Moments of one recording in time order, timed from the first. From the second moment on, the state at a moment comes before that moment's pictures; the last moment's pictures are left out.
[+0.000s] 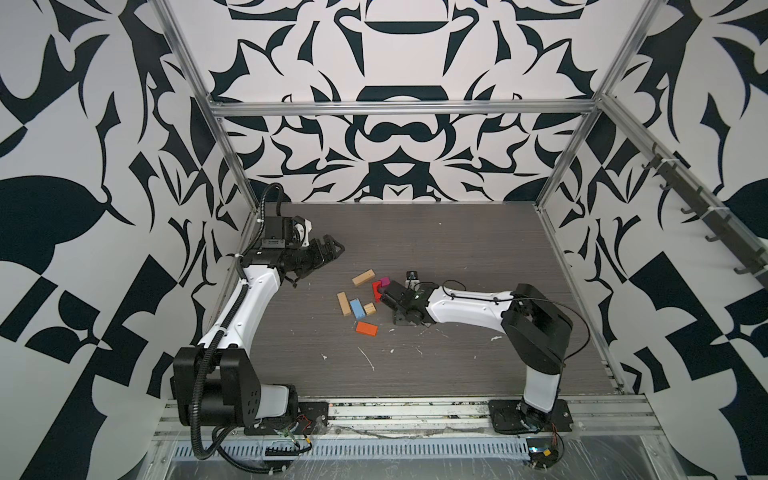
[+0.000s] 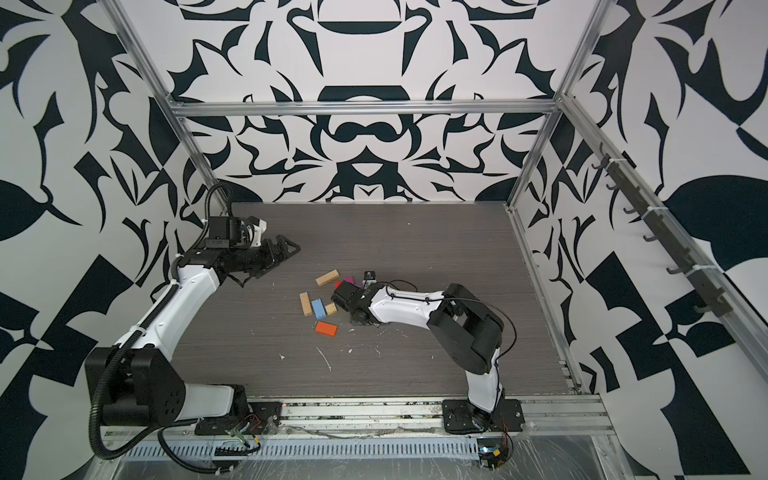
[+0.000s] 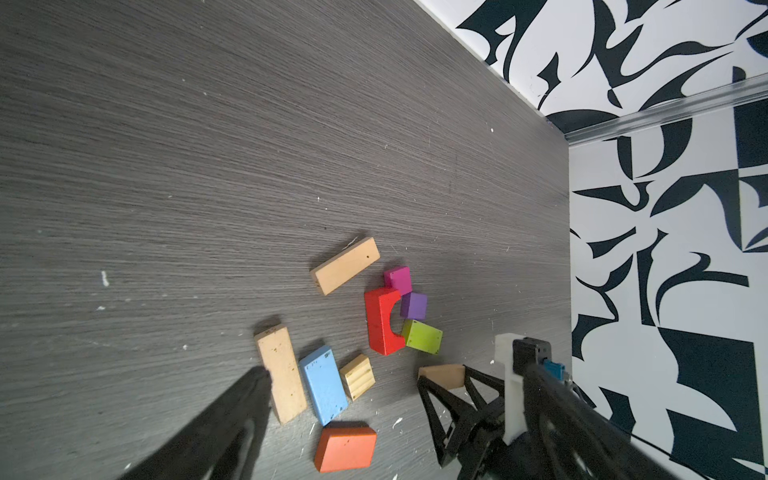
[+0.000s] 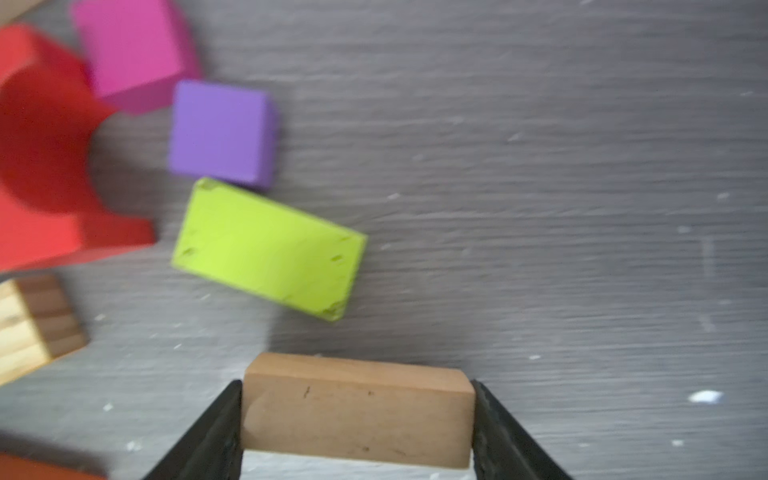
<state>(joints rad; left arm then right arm) -0.06 1.36 1.12 -0.60 0.52 -0.48 0.95 1.86 1.19 -0.64 0.35 0.92</state>
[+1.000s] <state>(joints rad) -0.07 1.38 1.12 -0.60 0.53 -0.48 0.75 1.79 1.09 -0.52 0.31 0.68</state>
